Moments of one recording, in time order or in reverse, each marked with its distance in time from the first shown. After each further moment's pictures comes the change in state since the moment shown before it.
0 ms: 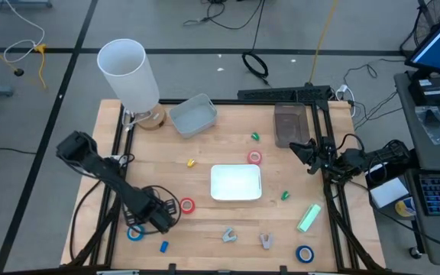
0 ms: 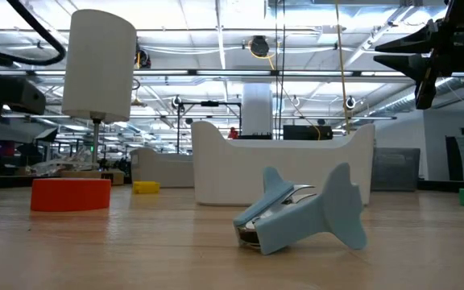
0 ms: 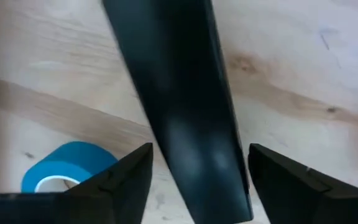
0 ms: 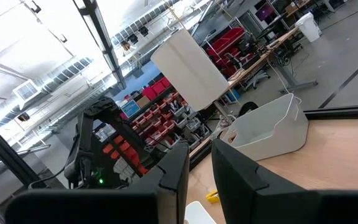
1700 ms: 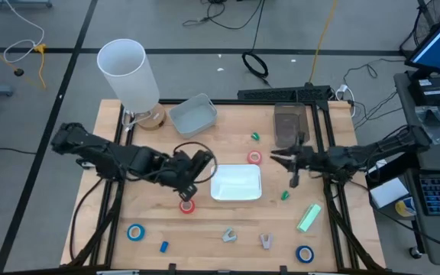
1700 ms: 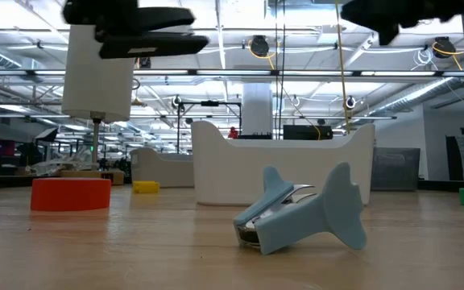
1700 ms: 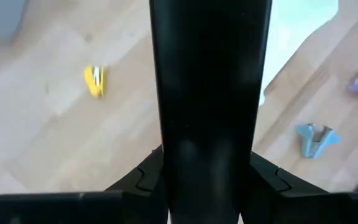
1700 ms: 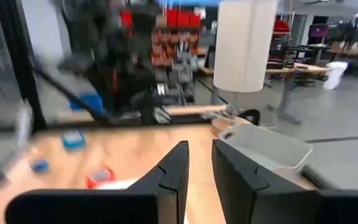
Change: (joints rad) left arm 0.343 -0.128 0.484 -0.197 -0.385 1.504; right arm -0.001 0.682 0.434 -0.053 -0.188 -0.600
